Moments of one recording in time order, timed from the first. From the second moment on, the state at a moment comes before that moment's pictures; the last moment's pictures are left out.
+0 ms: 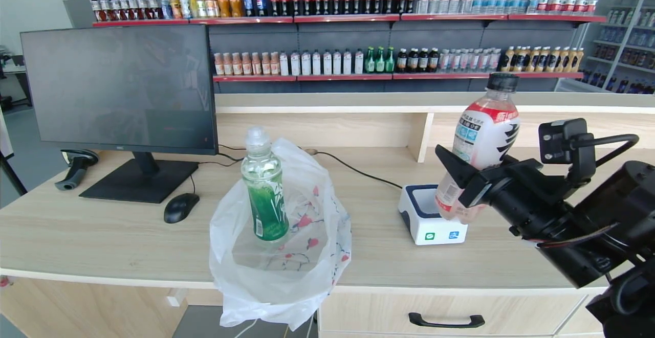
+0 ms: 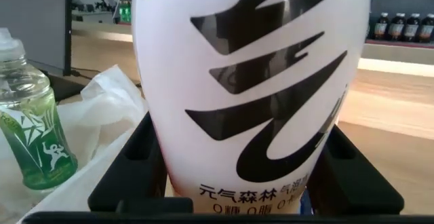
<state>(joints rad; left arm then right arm) 0.00 0.00 0.00 0.00 0.00 0.01 0.45 1.74 -0.42 -1.57 -0.08 0.01</state>
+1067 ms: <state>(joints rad) 0.00 0.00 0.00 0.00 0.00 0.01 0.44 1.76 -0.46 -1.57 -0.07 -0.02</state>
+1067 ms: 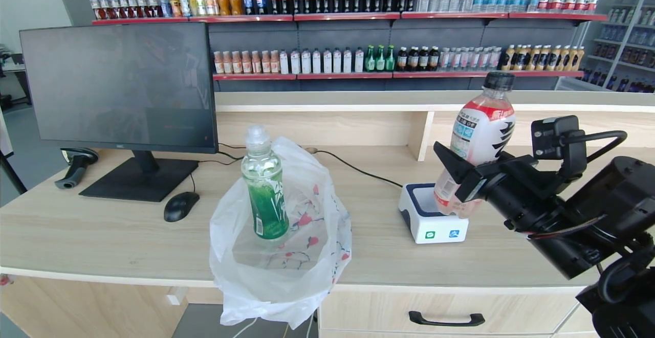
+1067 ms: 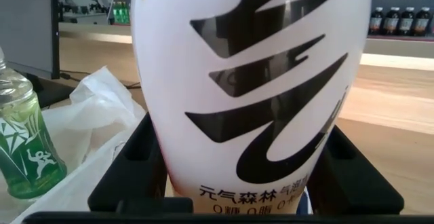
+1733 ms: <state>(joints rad) 0.00 0.00 0.00 0.00 0.00 0.01 0.44 1.71 -0.38 -1.57 -0.07 0.04</state>
